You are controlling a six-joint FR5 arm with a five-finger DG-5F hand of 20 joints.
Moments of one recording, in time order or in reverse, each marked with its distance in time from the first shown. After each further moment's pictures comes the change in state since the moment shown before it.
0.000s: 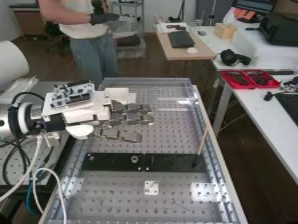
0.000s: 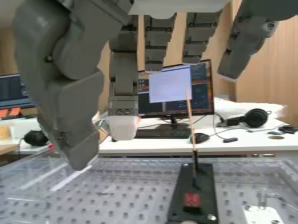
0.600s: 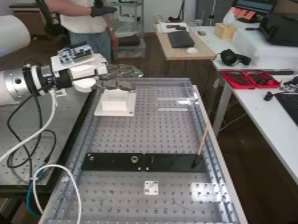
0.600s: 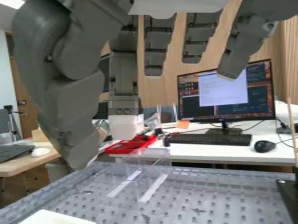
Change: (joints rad) arm 0.256 0.201 -0.167 -0.015 0.107 0.023
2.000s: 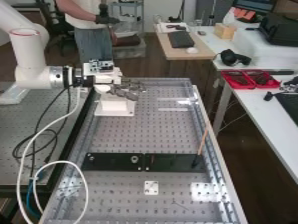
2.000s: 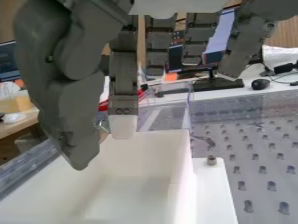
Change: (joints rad) arm 0.519 -0.067 -0.125 -0.011 0.687 0.041
